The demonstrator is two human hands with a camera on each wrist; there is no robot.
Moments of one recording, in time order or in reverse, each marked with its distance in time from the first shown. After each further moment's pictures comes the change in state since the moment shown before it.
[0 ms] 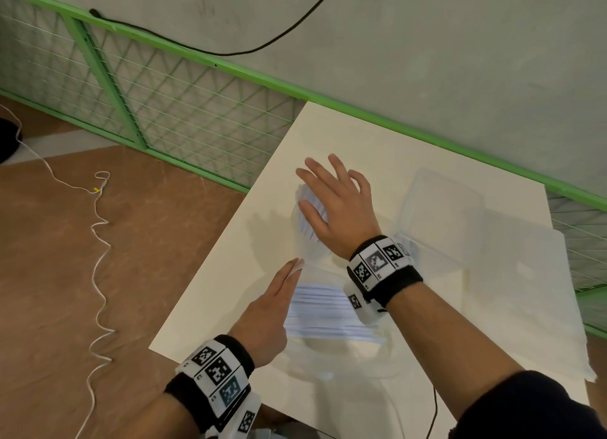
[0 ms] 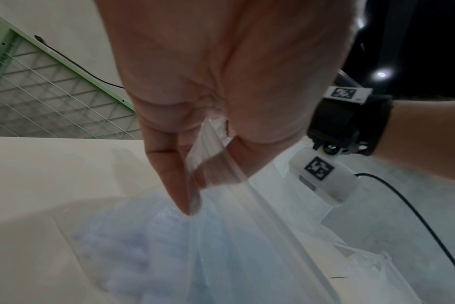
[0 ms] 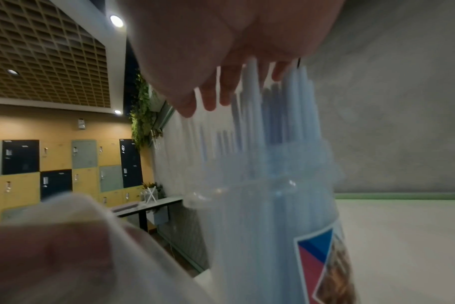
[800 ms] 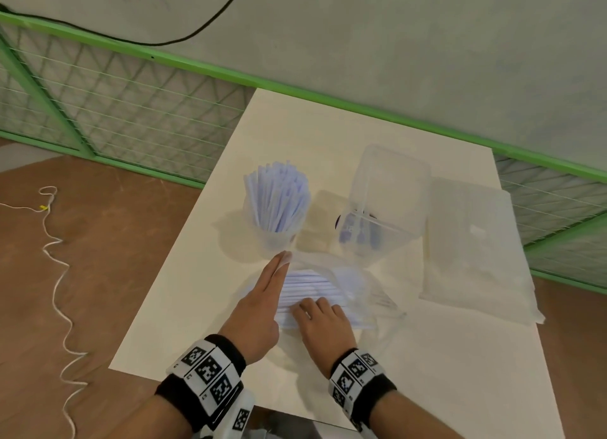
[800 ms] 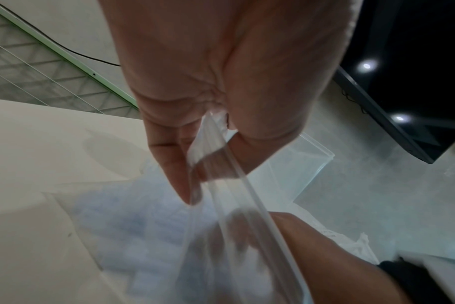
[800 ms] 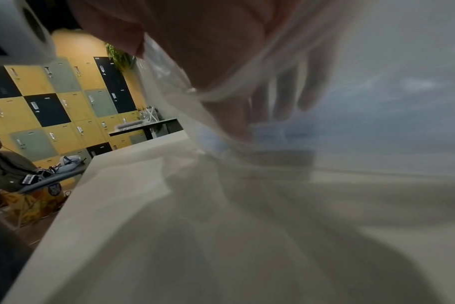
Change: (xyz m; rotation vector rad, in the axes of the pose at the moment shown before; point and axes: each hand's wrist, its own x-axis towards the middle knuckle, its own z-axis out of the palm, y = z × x) left_hand 0.018 0.024 0.024 -0.017 -0.062 0.047; right_hand -0.203 -0.030 0.064 -0.143 -0.478 0.249
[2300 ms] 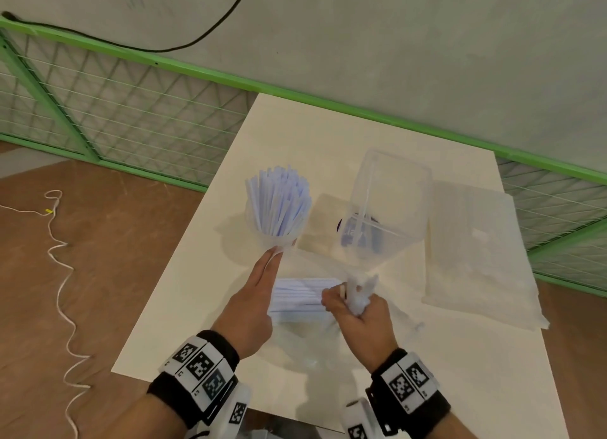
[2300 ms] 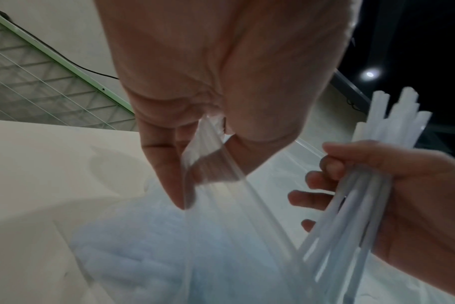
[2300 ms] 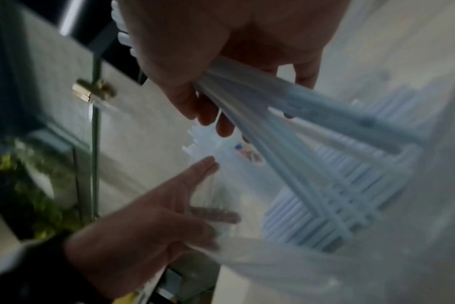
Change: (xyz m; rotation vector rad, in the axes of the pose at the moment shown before) left_hand 0.001 0.002 -0.017 0.020 0.017 -0.088; right_hand -0.012 0.024 -0.082 1.206 0.304 0.439
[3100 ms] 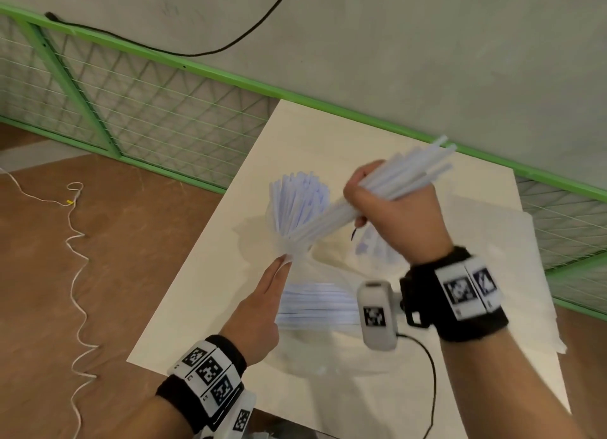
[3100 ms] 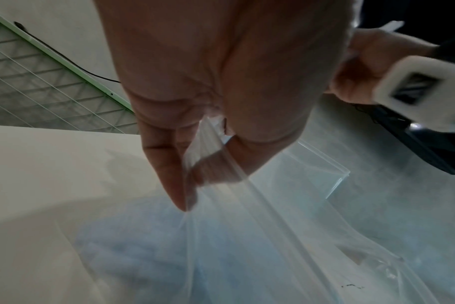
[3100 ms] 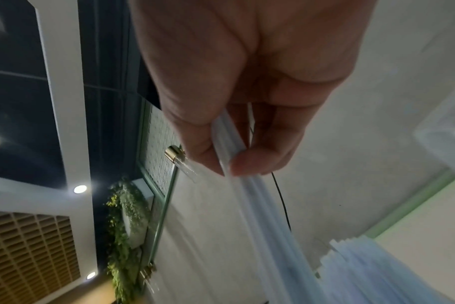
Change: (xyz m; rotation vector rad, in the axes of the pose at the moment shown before) left_hand -0.012 -0.014 -0.001 -0.002 0.006 0.002; right_hand 0.076 -0.166 -0.020 -0.035 -0.051 -0.312
